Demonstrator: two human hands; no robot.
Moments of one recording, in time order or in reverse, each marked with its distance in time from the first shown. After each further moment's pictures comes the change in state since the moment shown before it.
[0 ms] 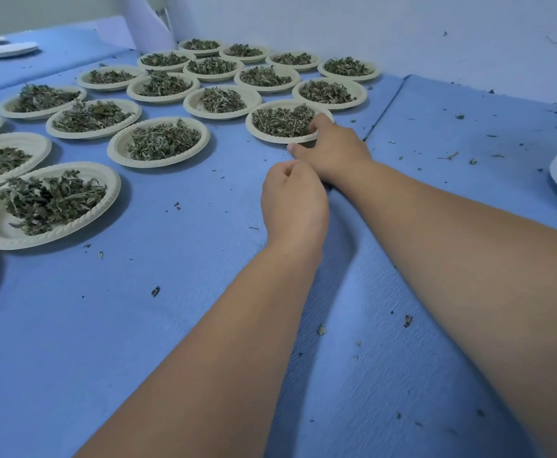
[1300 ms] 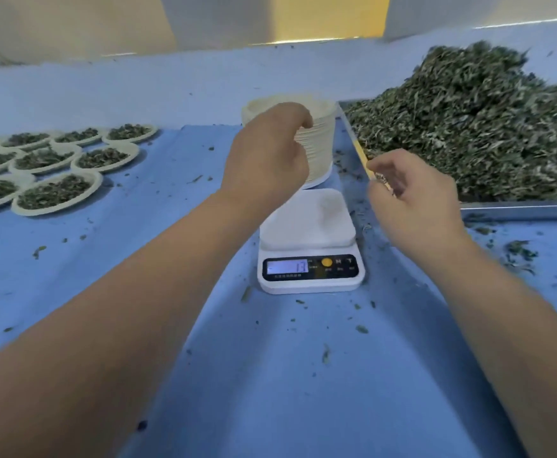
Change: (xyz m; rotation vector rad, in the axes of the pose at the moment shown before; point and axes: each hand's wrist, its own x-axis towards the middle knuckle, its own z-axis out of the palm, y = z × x) left_hand -0.203 -0.002 0.204 0.709 -0.669 1.283; right_hand -0.370 0.239 -0.242 0.246 0.686 0.303
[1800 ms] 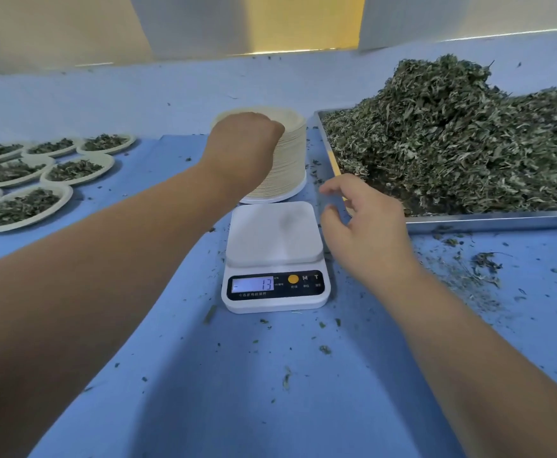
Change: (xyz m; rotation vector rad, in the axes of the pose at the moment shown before) left_hand 0.068 -0.009 0.023 0.668 -0.301 0.197; right_hand -0.003 0.004 0.009 -0.006 -0.005 -0.123
